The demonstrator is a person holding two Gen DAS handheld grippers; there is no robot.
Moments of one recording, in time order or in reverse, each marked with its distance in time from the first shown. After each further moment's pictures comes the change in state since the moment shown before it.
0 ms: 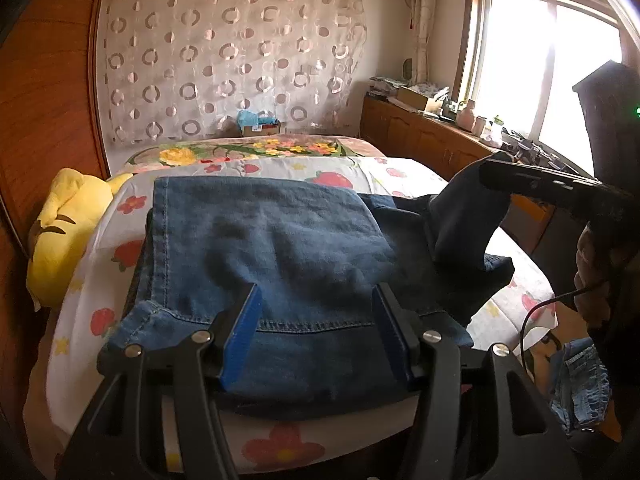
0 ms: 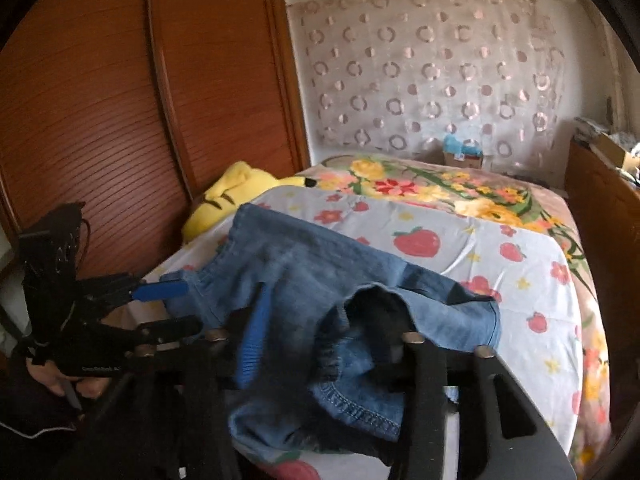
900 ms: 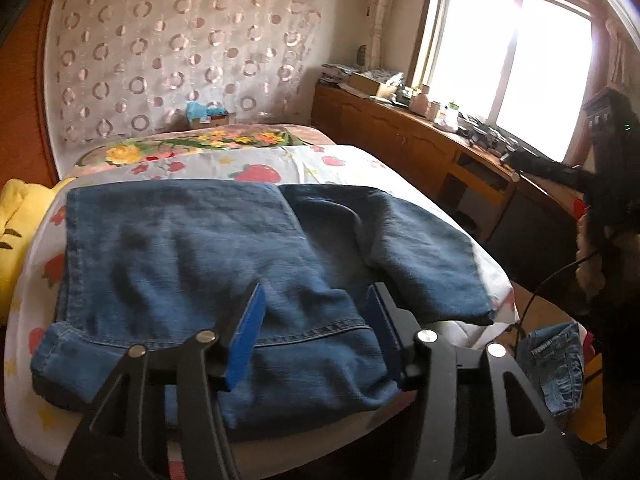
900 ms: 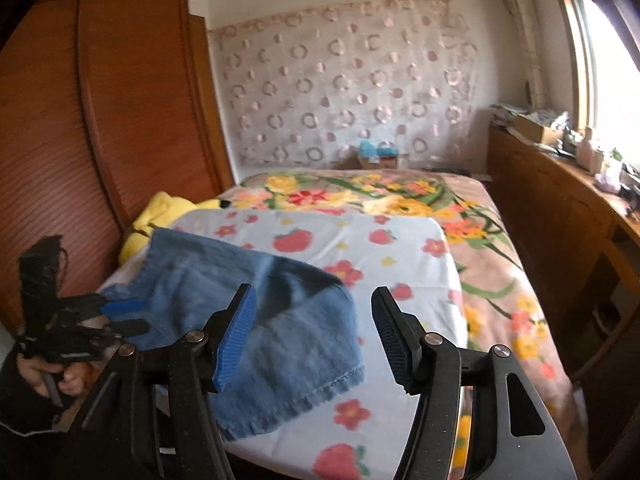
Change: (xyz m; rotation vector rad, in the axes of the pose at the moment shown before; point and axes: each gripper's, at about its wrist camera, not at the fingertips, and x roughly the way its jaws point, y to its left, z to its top) left arm 0.024 -0.055 0.014 0.064 0.050 -0.169; right arm -0.097 -0.091 -0.029 0.128 -0.029 -0.255
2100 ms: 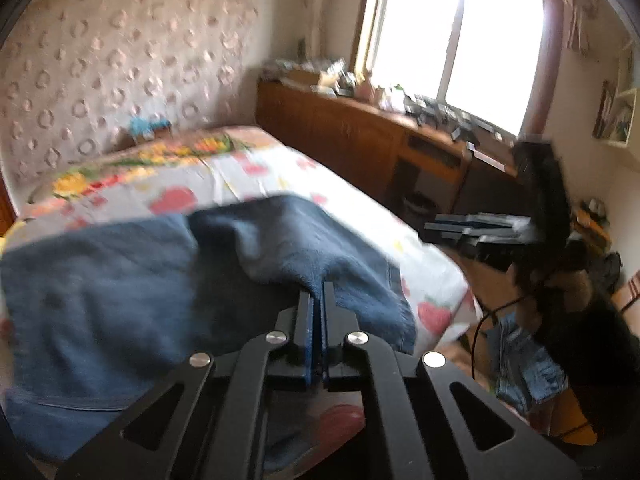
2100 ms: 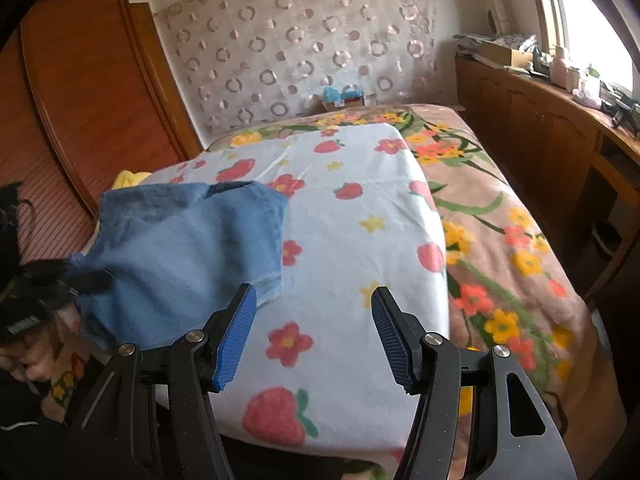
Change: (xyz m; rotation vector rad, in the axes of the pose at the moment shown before) left arm 0.008 -0.058 0.033 0.122 -0.005 -0.133; right arm 0.036 -0.053 -0.062 0.164 0.124 -0.014
